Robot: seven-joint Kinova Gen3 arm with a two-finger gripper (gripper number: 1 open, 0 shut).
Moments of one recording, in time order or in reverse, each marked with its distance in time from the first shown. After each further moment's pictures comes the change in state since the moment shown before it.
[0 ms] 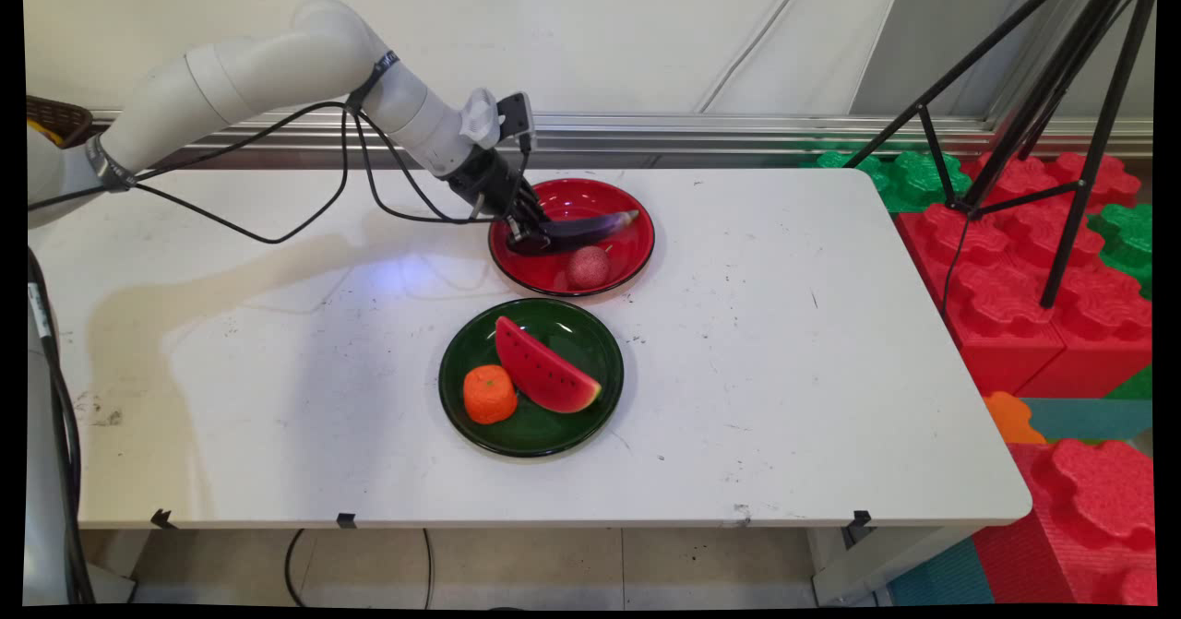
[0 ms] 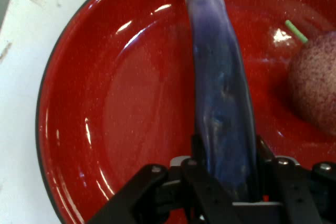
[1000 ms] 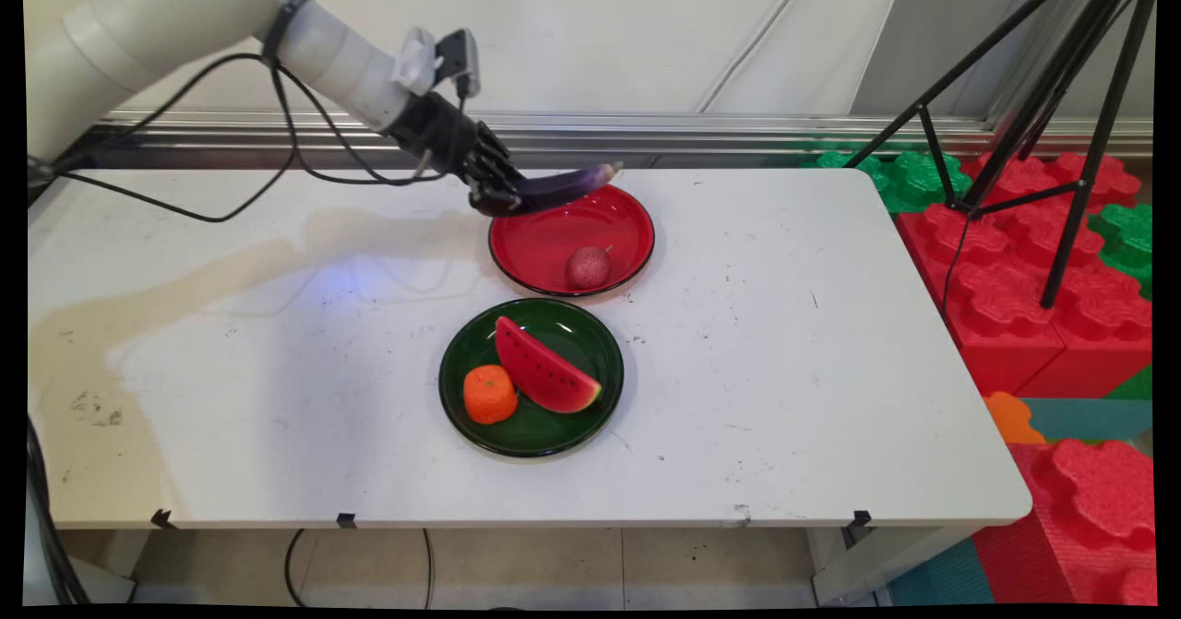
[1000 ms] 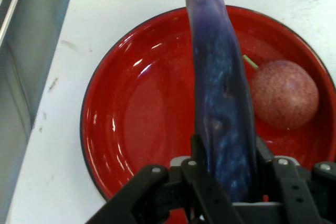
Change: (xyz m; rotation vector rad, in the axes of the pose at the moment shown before) arm -0.007 0.008 -0.095 0.019 0.108 0.045
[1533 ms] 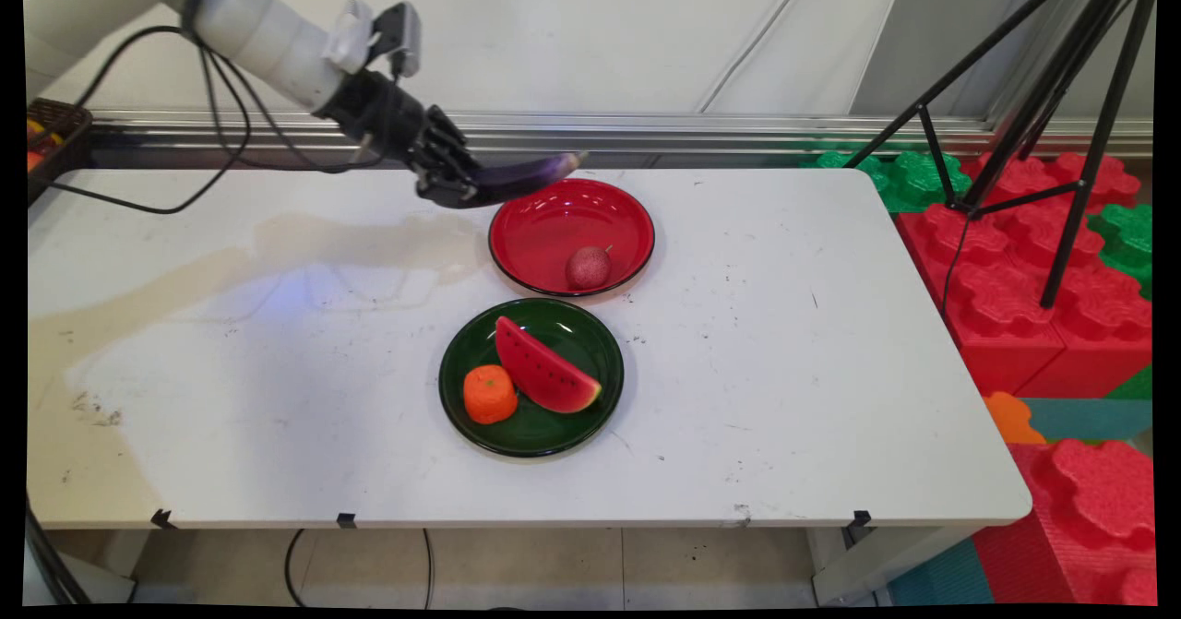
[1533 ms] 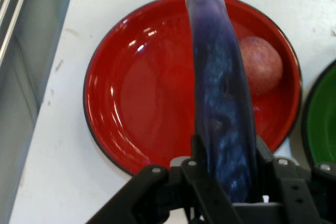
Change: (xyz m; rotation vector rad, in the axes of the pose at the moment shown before) arm -0.015 0.012 -0.062 -0.001 -0.005 0.022
